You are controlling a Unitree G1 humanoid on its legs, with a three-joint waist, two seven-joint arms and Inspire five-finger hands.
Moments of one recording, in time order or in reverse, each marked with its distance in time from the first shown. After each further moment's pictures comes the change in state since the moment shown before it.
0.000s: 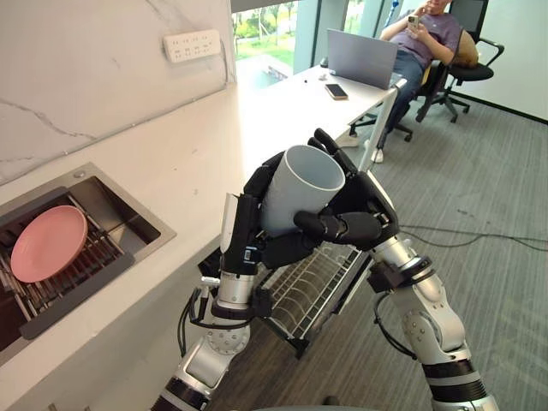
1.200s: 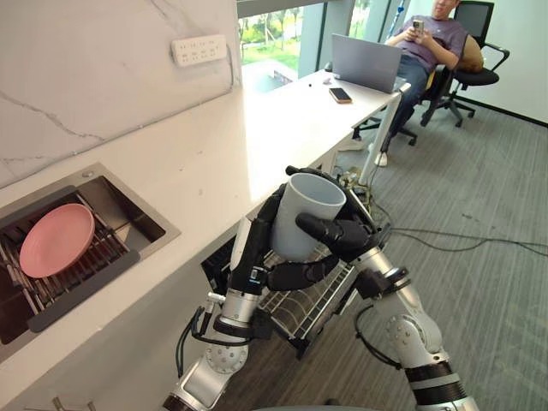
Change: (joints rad) left arm 0.099 0.020 -0.039 0.028 -0.067 -0.018 -0.103; right arm 0.041 0.148 0.046 0.134 0.332 0.020 0.011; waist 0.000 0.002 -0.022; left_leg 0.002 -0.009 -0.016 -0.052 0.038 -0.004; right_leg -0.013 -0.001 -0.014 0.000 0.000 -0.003
